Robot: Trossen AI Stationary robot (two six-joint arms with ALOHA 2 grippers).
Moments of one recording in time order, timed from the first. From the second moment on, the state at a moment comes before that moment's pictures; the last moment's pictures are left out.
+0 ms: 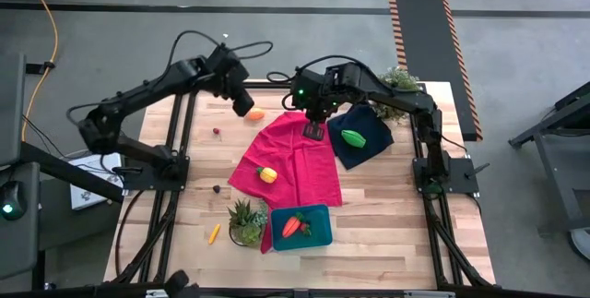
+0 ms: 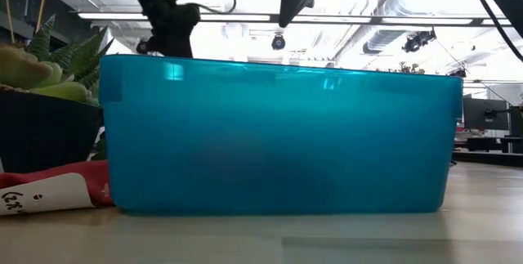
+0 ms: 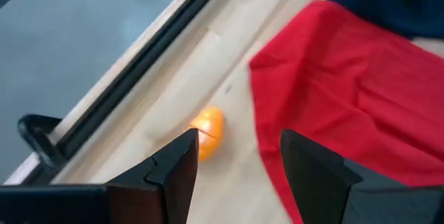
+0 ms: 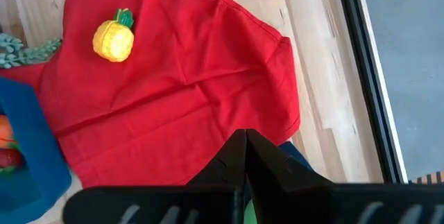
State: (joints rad) left arm 0.80 1.36 1.23 -0.86 0.04 0.02; right arm -0.19 2.03 2.33 -1.48 0.10 0.00
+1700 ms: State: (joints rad) left arm 0.86 1.56 1.28 -0.92 -0.01 0.67; right arm -0.20 2.03 2.33 -1.48 0.09 0.05
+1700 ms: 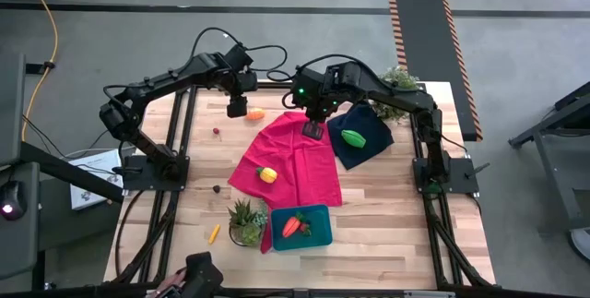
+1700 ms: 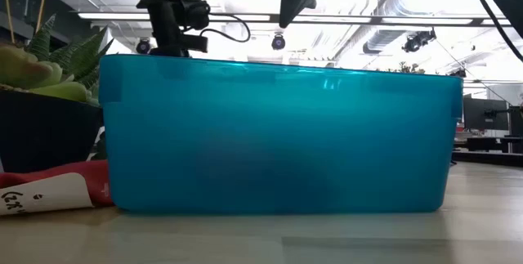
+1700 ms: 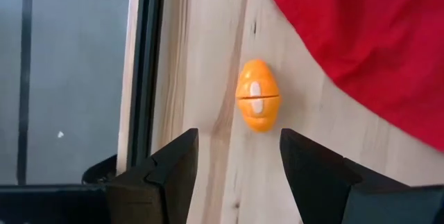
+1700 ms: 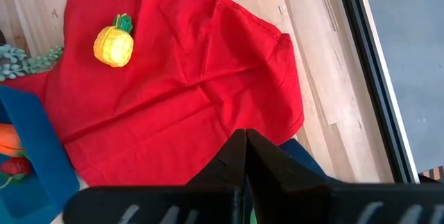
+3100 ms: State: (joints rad) left arm 0.86 1.78 1.28 -0.83 0.06 0.67; right arm -0.16 2.03 2.33 -1.46 0.04 0.08
